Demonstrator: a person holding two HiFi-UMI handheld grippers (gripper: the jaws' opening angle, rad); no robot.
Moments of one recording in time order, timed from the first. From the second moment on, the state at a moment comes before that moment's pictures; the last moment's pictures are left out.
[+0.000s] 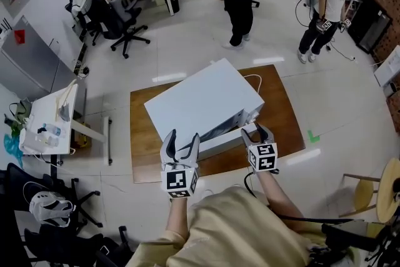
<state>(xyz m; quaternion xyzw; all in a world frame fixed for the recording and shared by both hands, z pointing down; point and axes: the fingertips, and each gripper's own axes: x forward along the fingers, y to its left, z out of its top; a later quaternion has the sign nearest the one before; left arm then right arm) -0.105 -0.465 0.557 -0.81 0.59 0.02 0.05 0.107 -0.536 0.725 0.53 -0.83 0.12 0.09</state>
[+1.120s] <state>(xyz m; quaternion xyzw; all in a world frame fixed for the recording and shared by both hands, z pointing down) -0.112 -0.483 0.559 -0.80 0.60 0.02 0.04 0.097 -0.580 0.723 0.54 -0.83 0.15 0.05</state>
